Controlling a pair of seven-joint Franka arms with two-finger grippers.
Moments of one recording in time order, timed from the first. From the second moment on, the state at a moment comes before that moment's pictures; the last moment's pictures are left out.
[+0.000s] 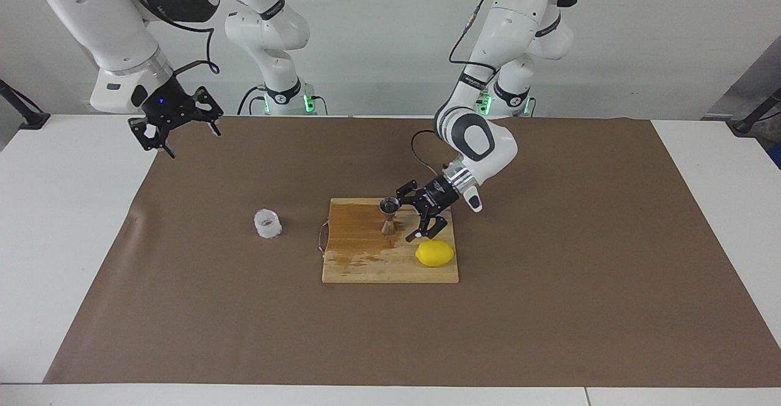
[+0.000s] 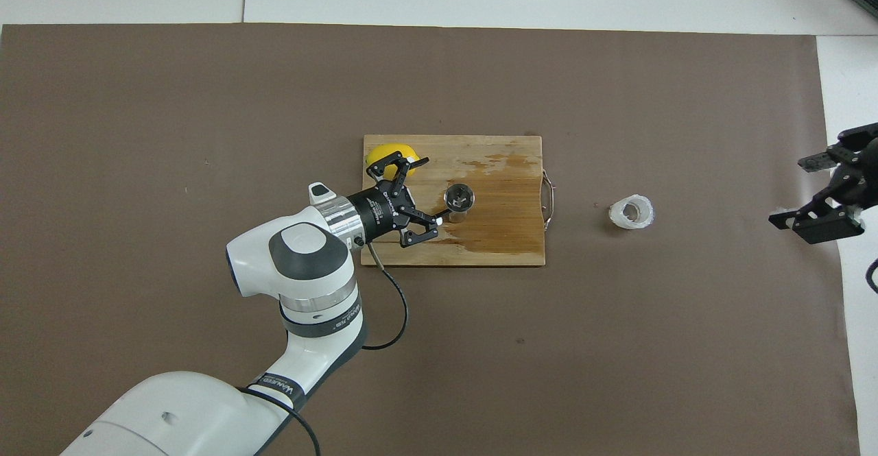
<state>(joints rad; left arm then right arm) -0.57 0.35 -0.01 -2.01 -1.99 2.59 -0.64 -0.19 0.00 0.01 -1.74 0.21 1.69 -1.20</state>
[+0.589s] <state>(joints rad) -0.50 0.21 0.00 -2.10 -1.52 2.59 -0.64 -0.34 0.10 0.01 -1.84 0.53 1.70 -1.88</state>
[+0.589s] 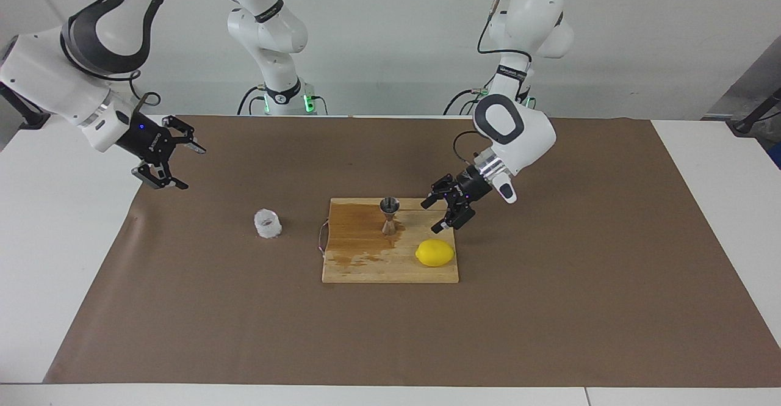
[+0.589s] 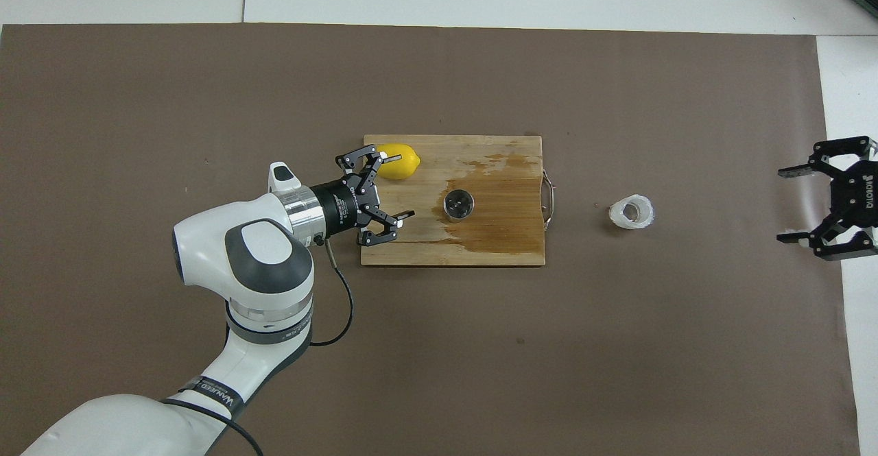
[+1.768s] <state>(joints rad) -0.23 0.13 0.00 -1.82 -0.08 1.96 -0.30 -0.33 0.44 0.02 -1.92 0.95 1.78 -2.34</state>
